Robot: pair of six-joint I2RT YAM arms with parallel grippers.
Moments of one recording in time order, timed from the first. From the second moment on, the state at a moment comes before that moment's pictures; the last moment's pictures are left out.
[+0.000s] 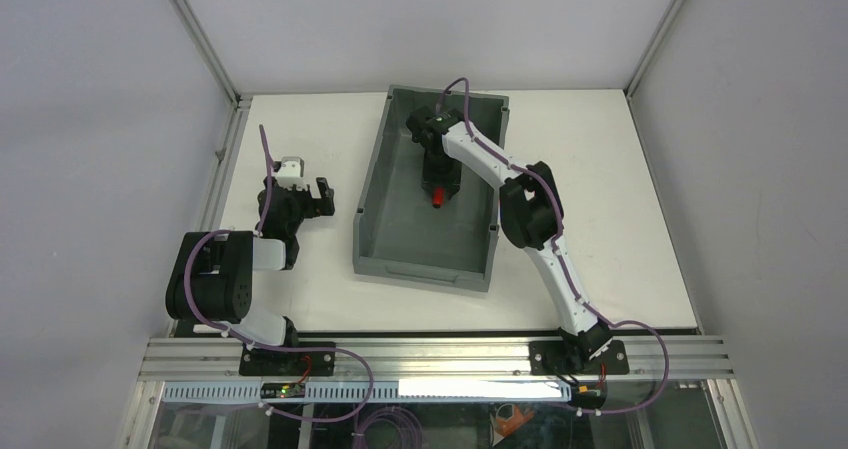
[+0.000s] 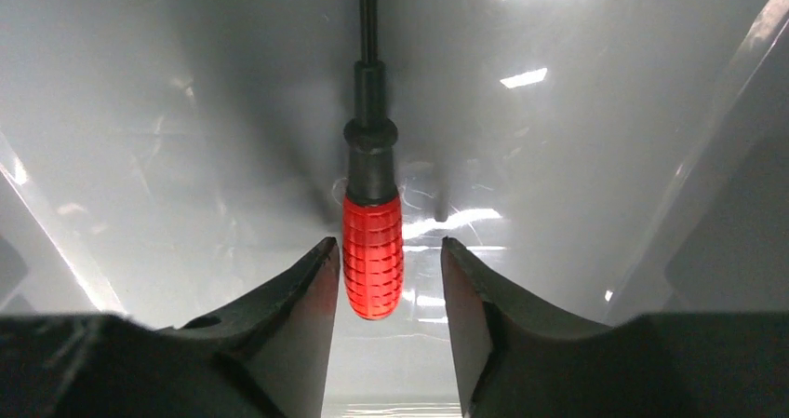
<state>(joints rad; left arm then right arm) 0.01 1.54 0.38 0.86 0.05 -0.06 0.65 2.43 2.23 -1.22 0.17 0.71</state>
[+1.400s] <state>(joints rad) 0.01 1.54 0.38 0.86 0.05 -0.06 0.30 1.76 2.18 -1.32 0.15 0.46</state>
